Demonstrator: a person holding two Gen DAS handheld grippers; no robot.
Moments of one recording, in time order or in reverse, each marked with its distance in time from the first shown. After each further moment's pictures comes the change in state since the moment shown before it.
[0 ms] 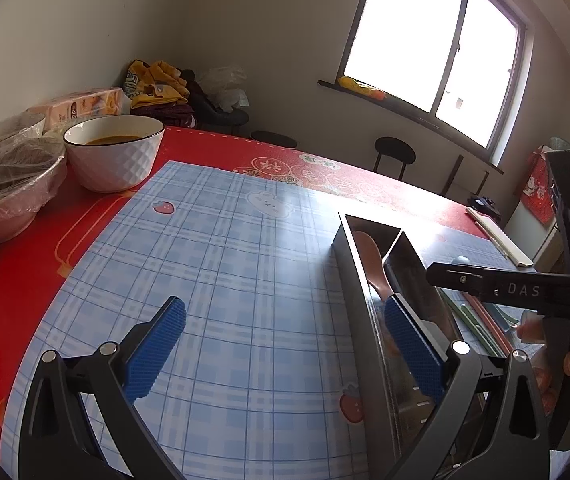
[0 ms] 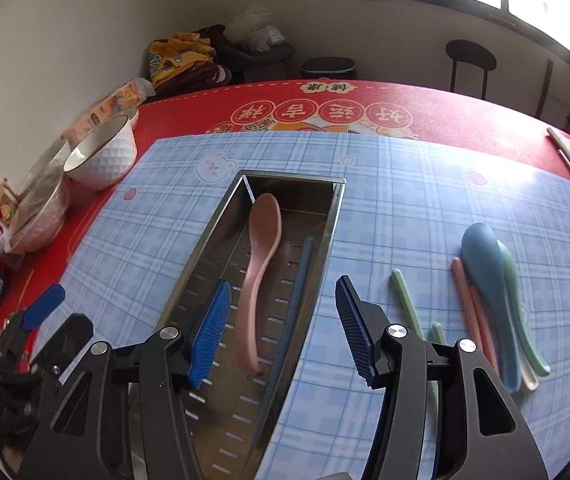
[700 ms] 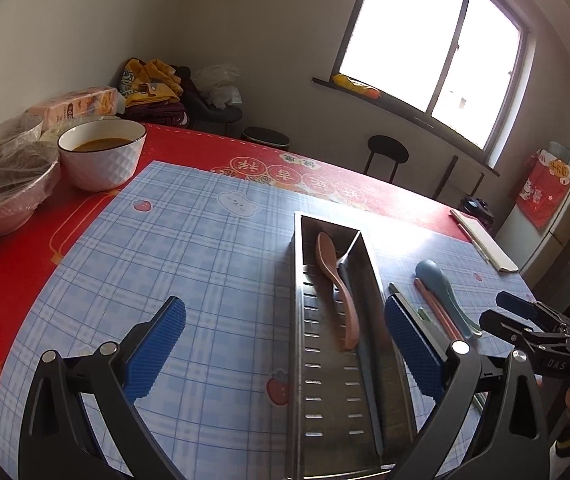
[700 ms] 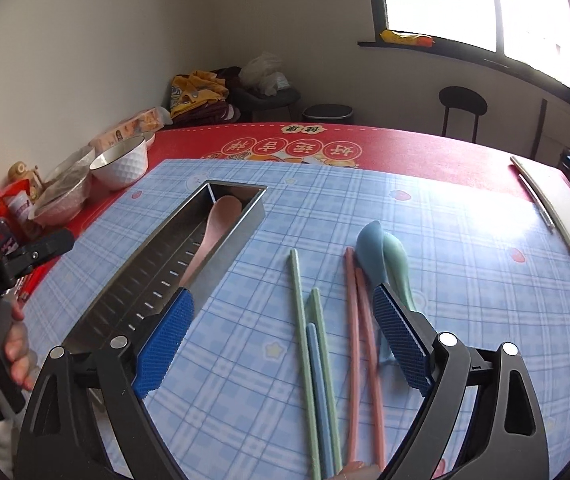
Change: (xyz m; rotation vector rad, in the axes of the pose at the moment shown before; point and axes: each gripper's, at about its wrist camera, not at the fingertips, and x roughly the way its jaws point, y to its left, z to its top) left arm -0.030 -0.058 0.010 0.000 0.028 0.006; right arm -0.081 -0.094 -0.057 -0.083 -0.174 0.056
